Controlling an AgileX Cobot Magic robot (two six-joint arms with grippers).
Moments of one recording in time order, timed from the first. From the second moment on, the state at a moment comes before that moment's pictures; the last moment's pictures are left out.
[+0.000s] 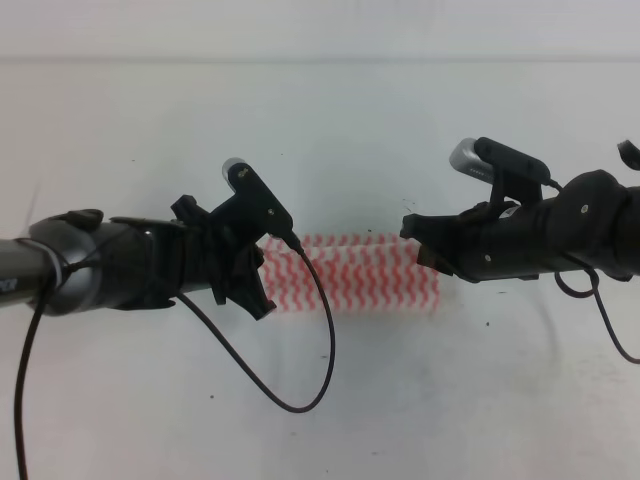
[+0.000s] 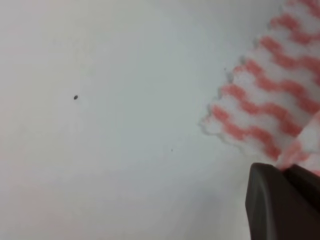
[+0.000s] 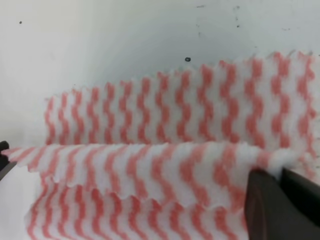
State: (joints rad) left arm -0.47 1.88 -1.03 -1.75 -0.01 2.35; right arm 0.43 1.78 -1.07 0.72 0.26 -0.06
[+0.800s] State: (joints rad) left arm -0.47 1.89 -1.03 -1.75 -0.02 2.35; right arm 0.43 1.81 -1.12 0.72 0.29 -0.07
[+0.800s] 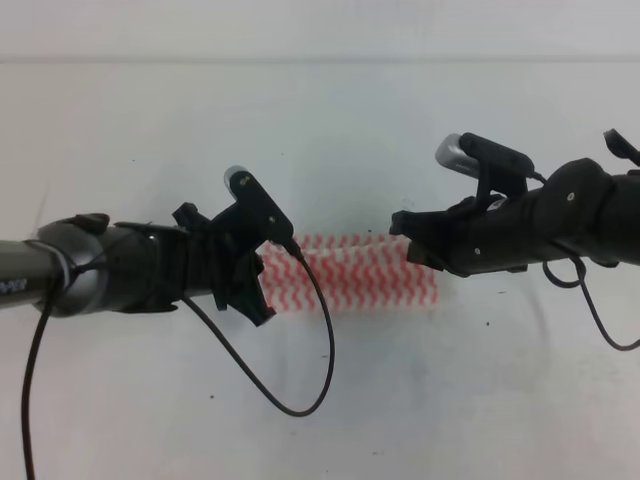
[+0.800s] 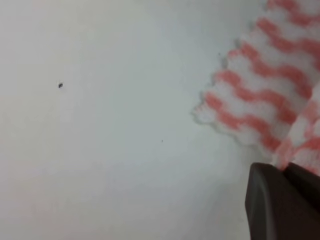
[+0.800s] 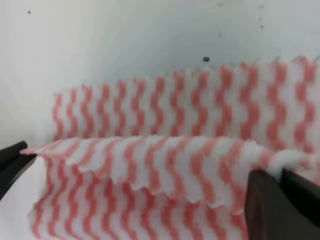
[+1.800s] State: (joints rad) left arm -0.47 1.91 -1.07 -1.75 -0.02 2.34; right arm 0.43 1.83 -1.13 0.71 0.26 -0.08
